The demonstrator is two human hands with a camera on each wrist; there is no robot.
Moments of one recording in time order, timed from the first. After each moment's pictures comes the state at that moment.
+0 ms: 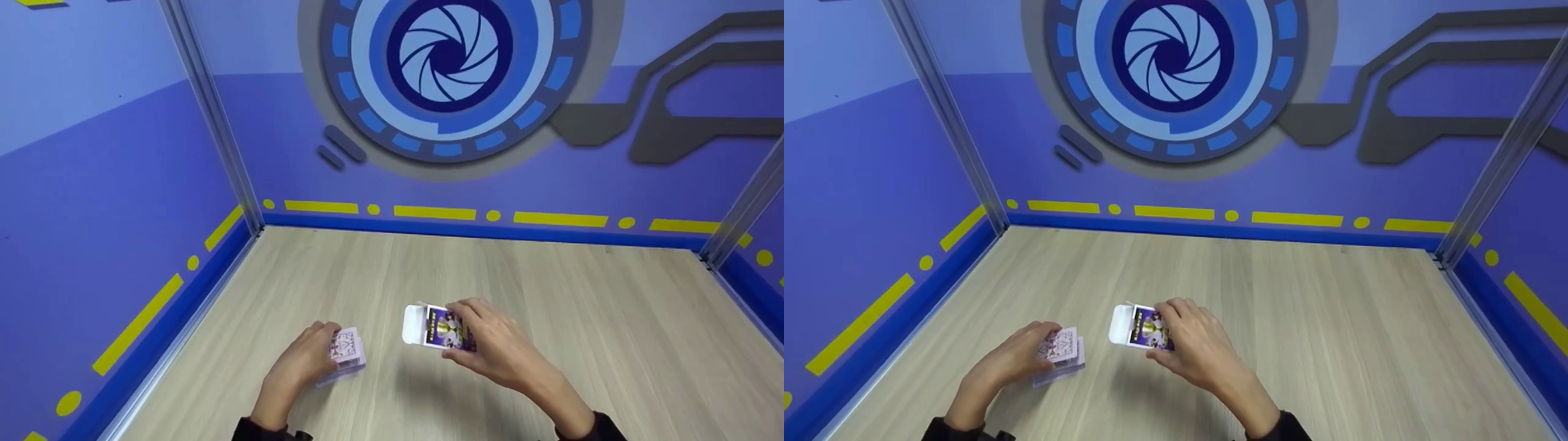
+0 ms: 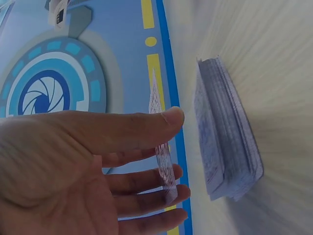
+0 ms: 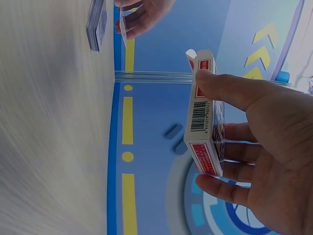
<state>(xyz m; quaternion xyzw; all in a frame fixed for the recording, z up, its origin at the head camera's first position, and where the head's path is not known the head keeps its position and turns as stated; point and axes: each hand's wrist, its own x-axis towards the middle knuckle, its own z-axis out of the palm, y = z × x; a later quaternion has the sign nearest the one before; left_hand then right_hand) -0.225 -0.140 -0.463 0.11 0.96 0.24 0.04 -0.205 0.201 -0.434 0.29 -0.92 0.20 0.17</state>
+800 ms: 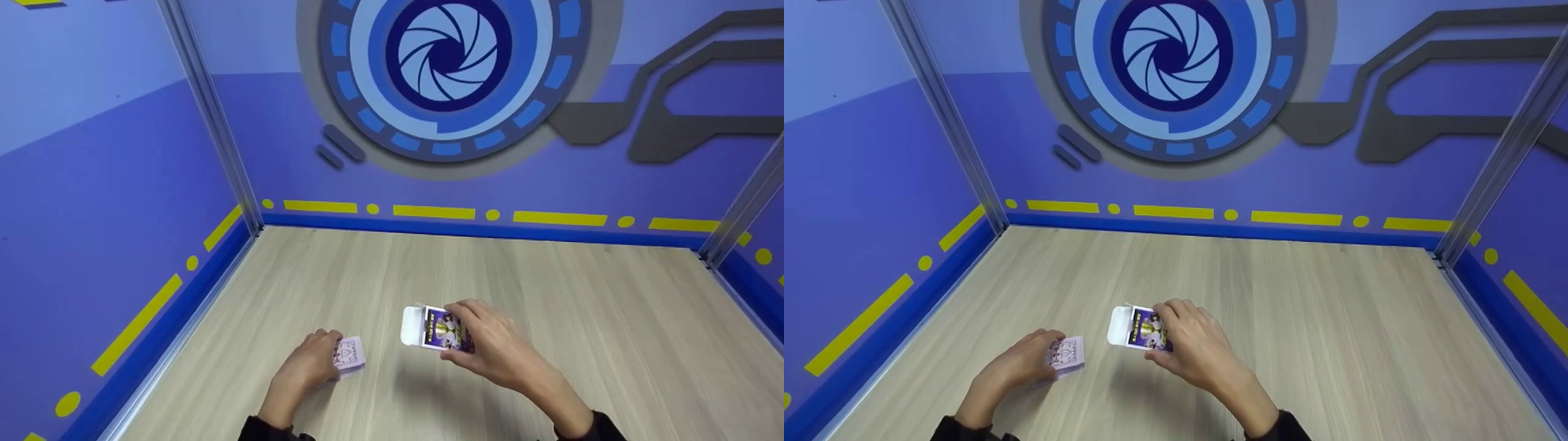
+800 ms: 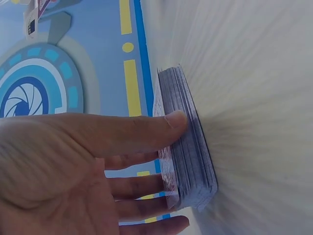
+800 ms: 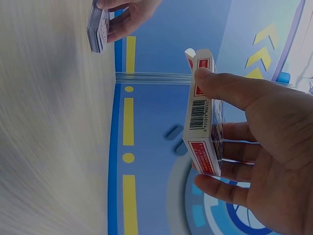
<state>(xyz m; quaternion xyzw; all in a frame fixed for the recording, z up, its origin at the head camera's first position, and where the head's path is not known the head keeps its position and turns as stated) -0.228 -0.134 -0.480 0.10 0.97 0.23 0.06 -0.205 0.198 -0.434 0.28 -0.92 0.20 0.16</state>
